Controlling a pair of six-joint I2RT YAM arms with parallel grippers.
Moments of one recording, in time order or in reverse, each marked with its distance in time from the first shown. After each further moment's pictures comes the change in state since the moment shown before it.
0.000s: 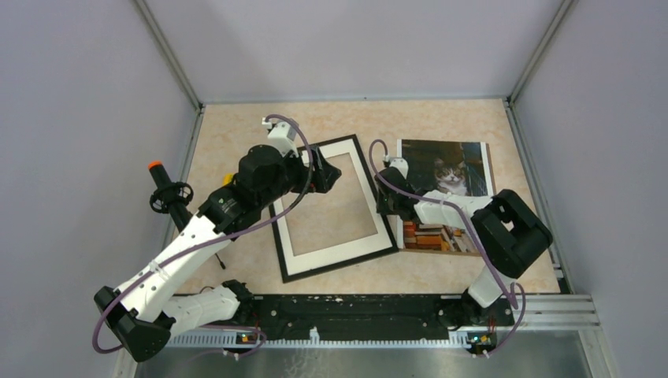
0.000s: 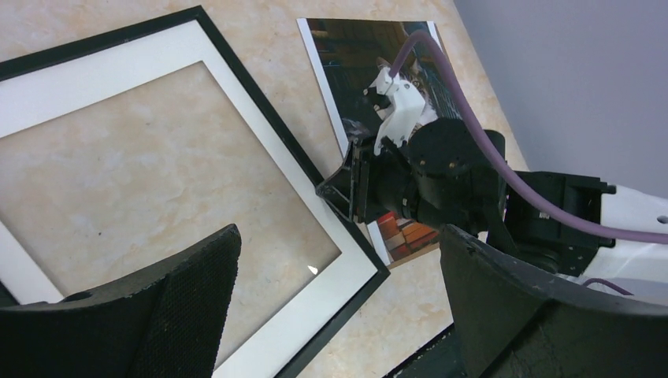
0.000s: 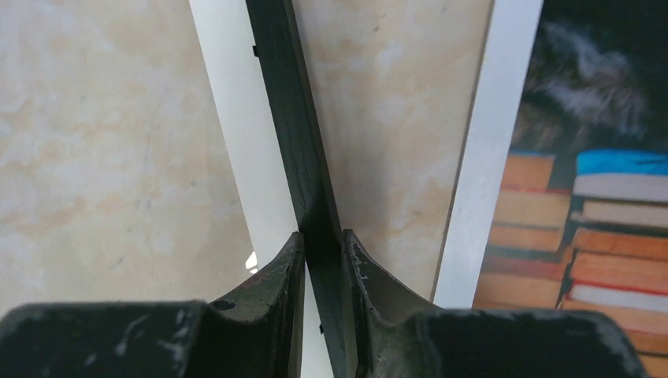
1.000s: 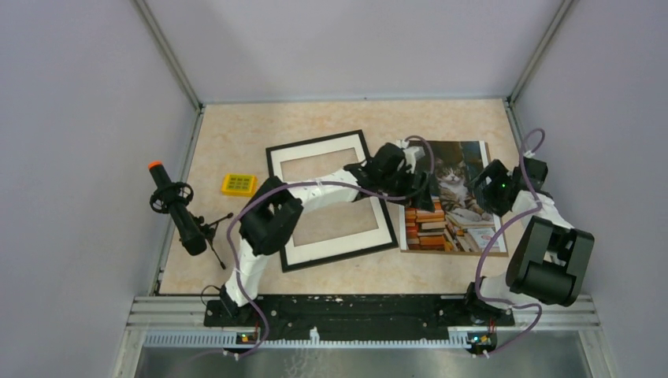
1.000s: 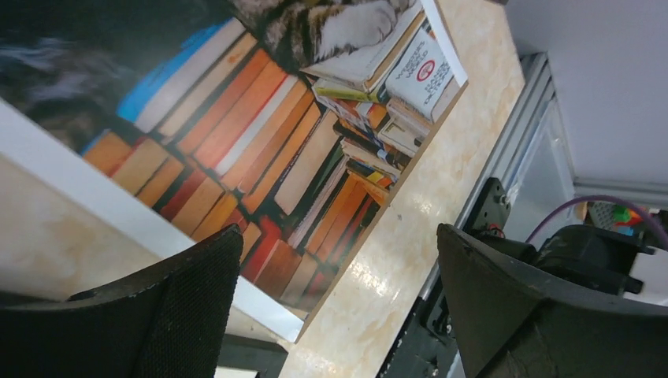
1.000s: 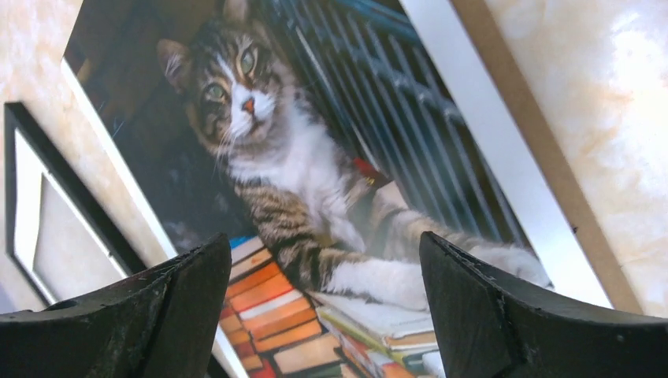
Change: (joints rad) left arm -0.181 1.042 0.457 0.298 0.493 -0.069; right arm -1.067 -0.234 -0.091 -0.127 -0.579 -0.100
